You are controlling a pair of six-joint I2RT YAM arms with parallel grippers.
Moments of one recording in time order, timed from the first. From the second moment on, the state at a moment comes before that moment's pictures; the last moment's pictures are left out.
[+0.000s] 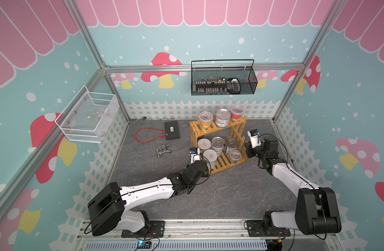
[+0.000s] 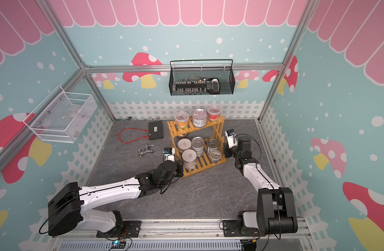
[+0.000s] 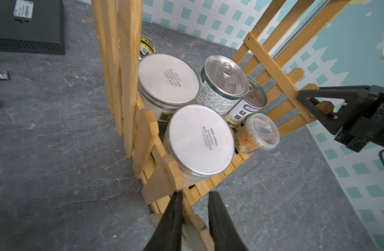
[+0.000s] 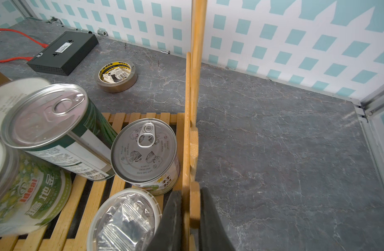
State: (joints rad) left arm -0.97 1.39 0.81 0.02 -0.46 -0.72; right arm 0.06 1.33 0.73 0.09 -0.26 -0.17
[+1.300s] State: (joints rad) left arm -0.56 1.28 0.78 -0.07 -0.16 -0.39; right arm 0.47 1.24 0.72 -0.03 0.19 0.24
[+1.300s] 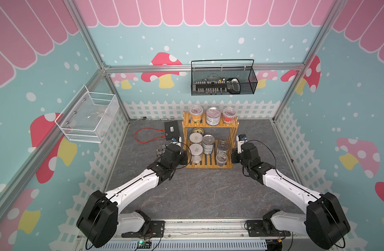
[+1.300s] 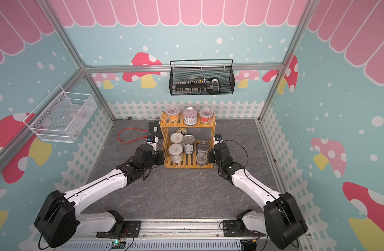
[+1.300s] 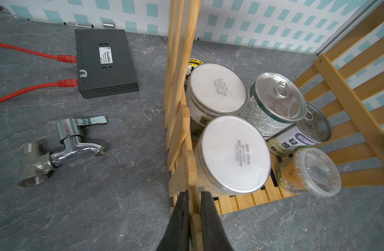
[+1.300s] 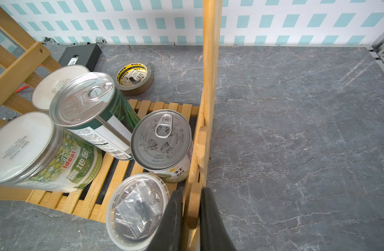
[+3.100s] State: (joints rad) left arm -0.52 1.27 1.27 -0.11 0.10 -0.11; right arm 0.52 0.93 0.90 -0.22 -0.03 -0.09
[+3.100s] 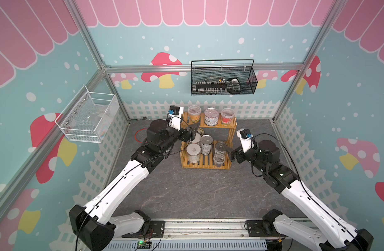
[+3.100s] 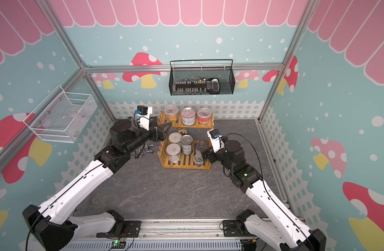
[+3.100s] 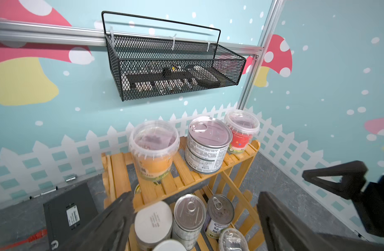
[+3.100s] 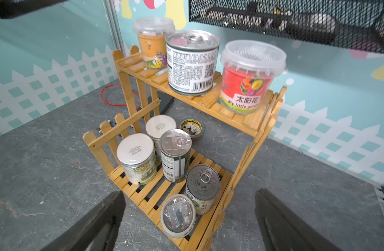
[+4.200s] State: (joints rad) left arm -0.43 1.61 1.57 -0.19 0.14 0.00; right arm 0.48 0.92 1.01 -0.27 -0.09 -0.15
